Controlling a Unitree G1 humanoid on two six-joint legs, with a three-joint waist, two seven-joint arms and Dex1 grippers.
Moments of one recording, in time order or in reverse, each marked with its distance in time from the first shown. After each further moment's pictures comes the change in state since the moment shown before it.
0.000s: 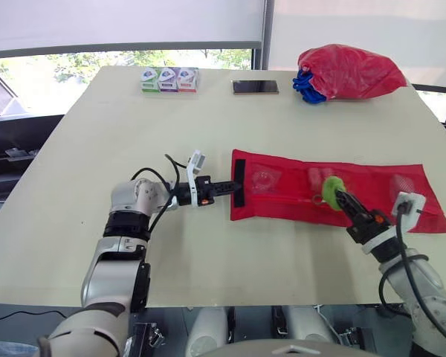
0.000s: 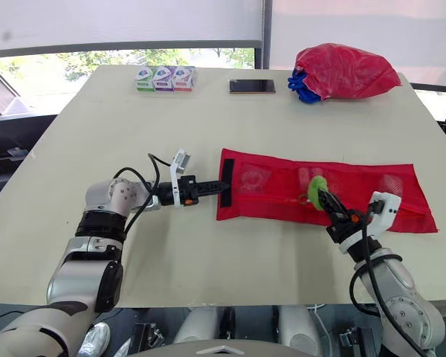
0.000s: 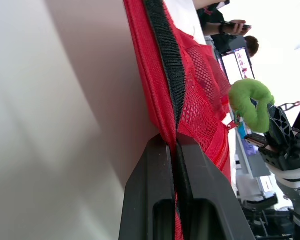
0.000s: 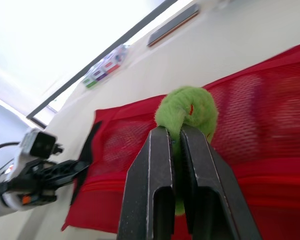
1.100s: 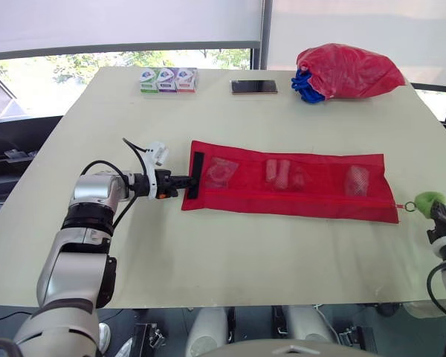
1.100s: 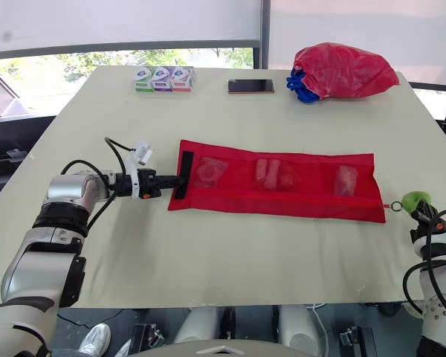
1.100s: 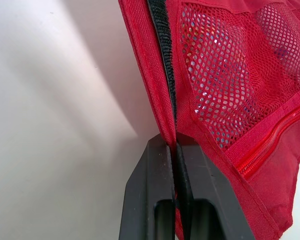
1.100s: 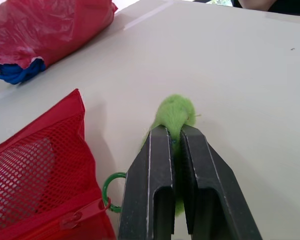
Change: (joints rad) left arm -0.045 0.211 -0.116 0.161 0.257 -0.367 -0.150; right arm -0.073 -0.152 -0.197 0.349 -0.202 -0.312 -0.141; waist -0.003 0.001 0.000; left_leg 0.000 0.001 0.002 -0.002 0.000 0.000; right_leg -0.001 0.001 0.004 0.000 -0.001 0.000
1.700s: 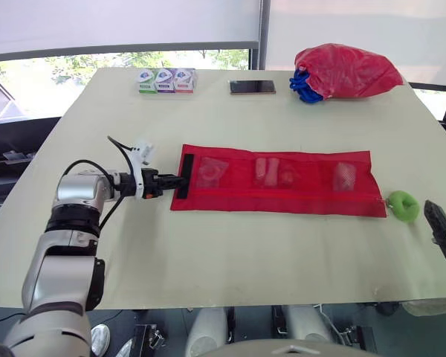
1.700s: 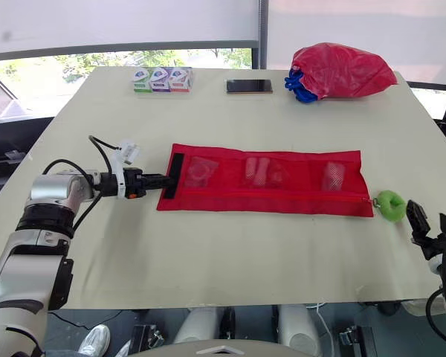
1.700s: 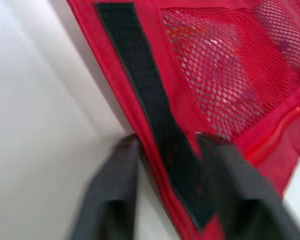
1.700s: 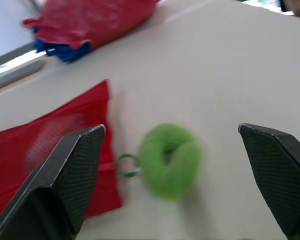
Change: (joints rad) left arm 0.023 0.085 0.013 -0.024 0.018 0.001 -0.044; right arm 0.244 -0.093 -0.036 -0.203 0.175 0.082 0.188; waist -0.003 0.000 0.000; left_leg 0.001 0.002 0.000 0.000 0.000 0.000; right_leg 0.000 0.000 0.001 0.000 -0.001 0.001
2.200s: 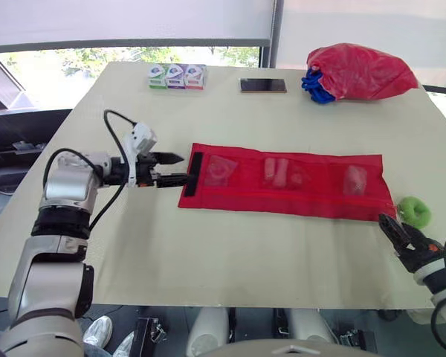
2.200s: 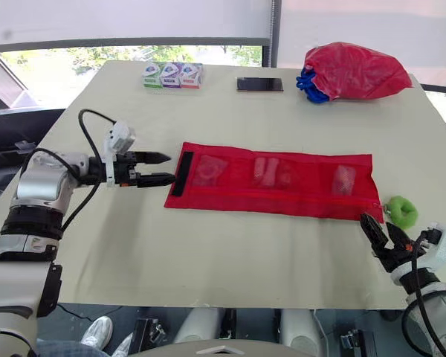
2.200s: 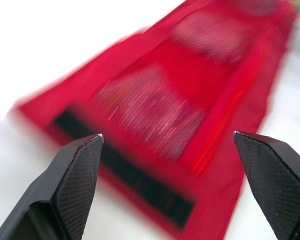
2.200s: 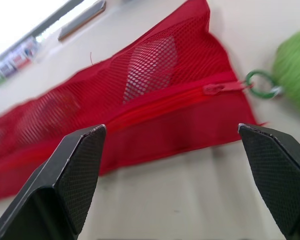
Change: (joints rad) left arm 0.035 0.013 -0.010 -0.322 0.003 -0.316 -0.213; right arm 0.022 0.118 0.144 -0.115 0.277 0.173 -0.215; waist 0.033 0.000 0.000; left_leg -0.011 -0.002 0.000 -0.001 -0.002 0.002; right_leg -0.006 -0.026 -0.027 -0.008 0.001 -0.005
